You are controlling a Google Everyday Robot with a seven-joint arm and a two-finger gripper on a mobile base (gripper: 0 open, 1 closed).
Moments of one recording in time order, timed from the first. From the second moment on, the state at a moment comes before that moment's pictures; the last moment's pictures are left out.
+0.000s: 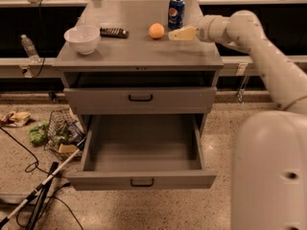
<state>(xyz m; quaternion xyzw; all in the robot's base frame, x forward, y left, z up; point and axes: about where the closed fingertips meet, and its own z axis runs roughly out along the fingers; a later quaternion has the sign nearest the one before) 0.907 -0.147 0.882 -0.26 0.75 0.14 0.59</state>
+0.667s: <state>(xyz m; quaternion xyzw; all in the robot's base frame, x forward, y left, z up) 0.986 -0.120 0.897 -0.20 0.71 0.15 0.66</state>
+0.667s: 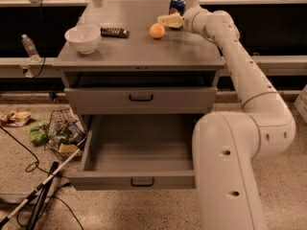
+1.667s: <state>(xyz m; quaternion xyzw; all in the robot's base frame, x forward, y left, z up) 1.009 -0.106 0.934 -0.15 0.68 0.15 0.70</state>
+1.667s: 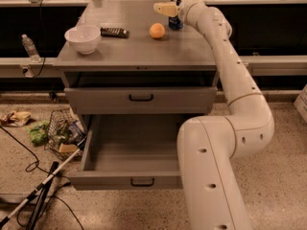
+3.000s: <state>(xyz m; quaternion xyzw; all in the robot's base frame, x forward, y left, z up) 0.995 -0.065 0.957 -0.18 0.66 0.21 0.70</state>
